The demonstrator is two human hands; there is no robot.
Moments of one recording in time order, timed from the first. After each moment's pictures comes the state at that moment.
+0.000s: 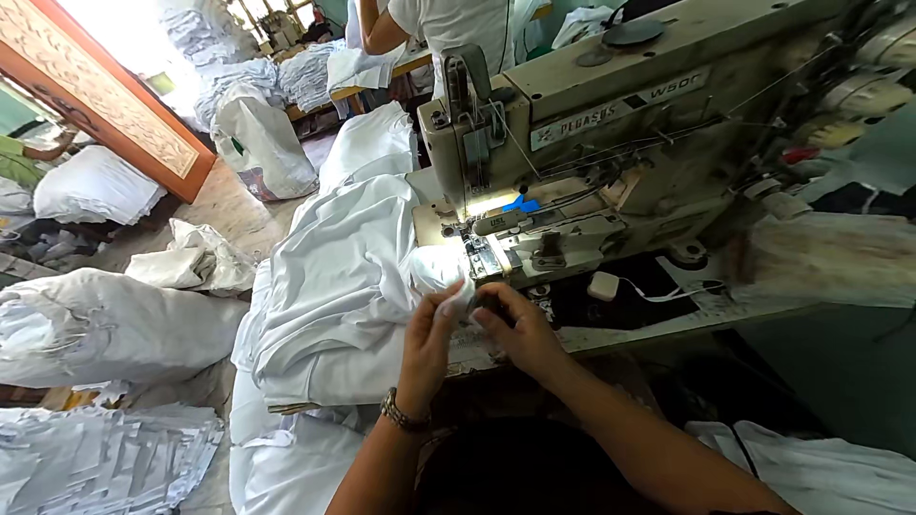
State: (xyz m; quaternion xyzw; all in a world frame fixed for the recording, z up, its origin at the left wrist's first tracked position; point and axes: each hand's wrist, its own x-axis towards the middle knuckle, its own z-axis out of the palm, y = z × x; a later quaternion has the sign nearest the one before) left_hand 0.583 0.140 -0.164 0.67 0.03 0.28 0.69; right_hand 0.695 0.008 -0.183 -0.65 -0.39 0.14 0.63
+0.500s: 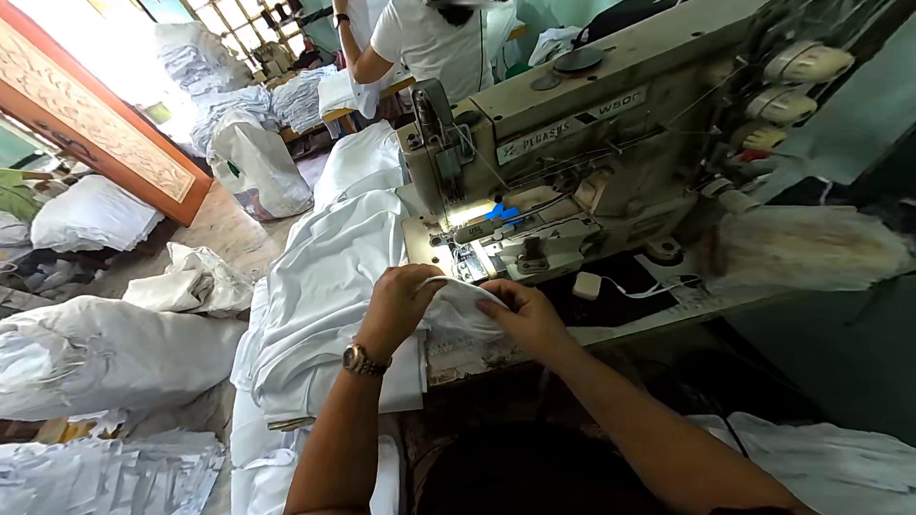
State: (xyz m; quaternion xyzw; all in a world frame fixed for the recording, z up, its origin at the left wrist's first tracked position) left_hand 0.618 0.201 -0.104 0.94 -0.01 0.21 0.25; right_hand 0.713 -0.005 -0.171 -0.63 -0.34 0.15 0.68
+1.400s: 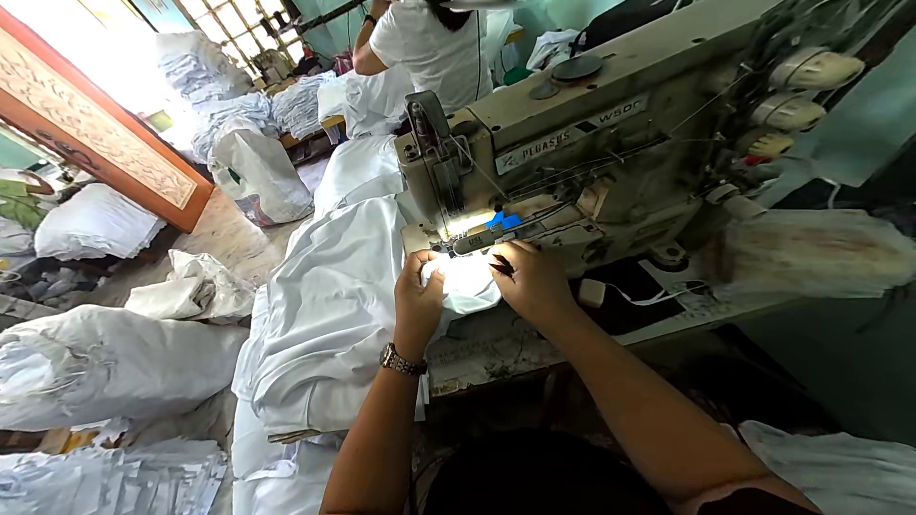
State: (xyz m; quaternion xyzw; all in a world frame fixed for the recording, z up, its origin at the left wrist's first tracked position) left_hand 0.654 0.177 -0.138 0.80 0.14 0.32 0.50; right_hand 0.763 0.019 -0.152 -0.82 -0.37 -0.12 0.42
